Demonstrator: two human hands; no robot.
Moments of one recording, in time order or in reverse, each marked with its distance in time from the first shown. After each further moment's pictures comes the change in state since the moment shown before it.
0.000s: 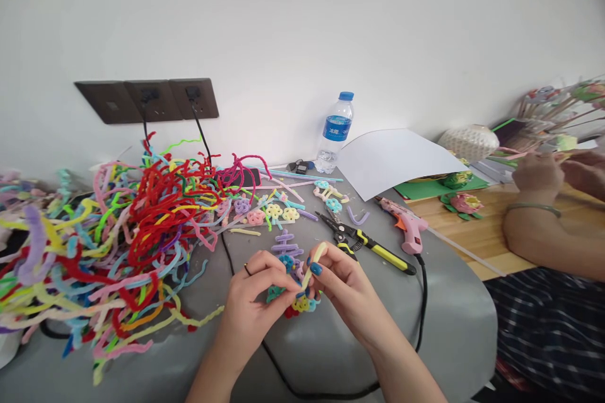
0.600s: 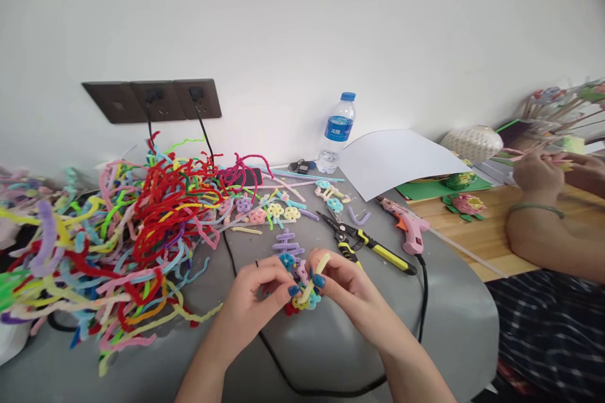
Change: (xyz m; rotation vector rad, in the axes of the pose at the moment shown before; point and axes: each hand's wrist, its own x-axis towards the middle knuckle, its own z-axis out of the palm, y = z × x) left_hand 0.000 0.005 -0.009 -0.303 -0.221 -0.397; right_hand -0.007 -0.010 -0.004 -0.173 -0.113 -0.046
